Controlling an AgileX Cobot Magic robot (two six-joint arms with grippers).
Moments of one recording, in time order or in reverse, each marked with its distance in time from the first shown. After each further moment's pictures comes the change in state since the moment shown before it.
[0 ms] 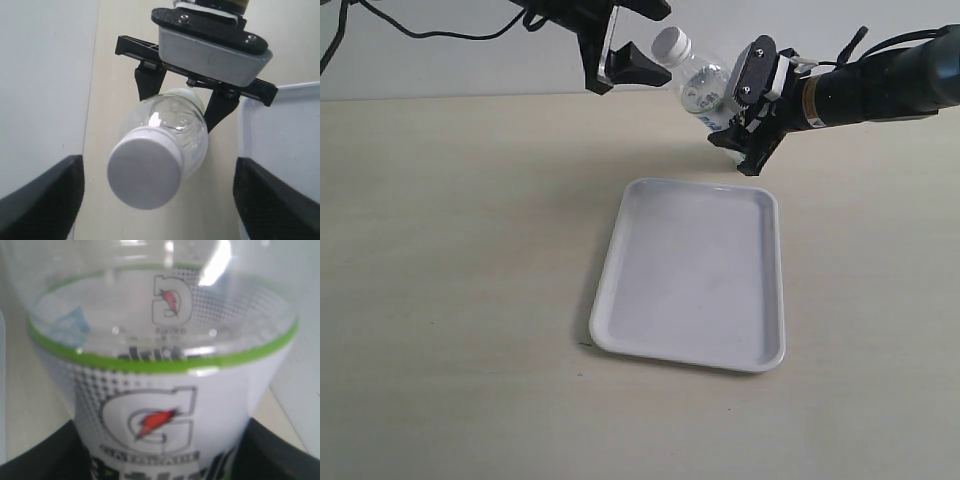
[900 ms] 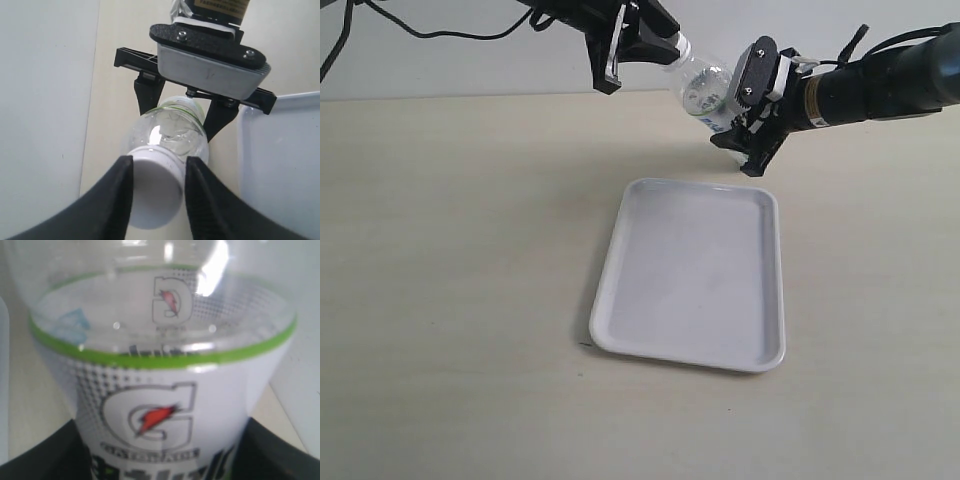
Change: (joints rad) left arm -0.012 0.000 0.000 -0.016 -0.008 0.006; right arm 0.000 -0.004 -0.002 -0.040 0.000 0.015
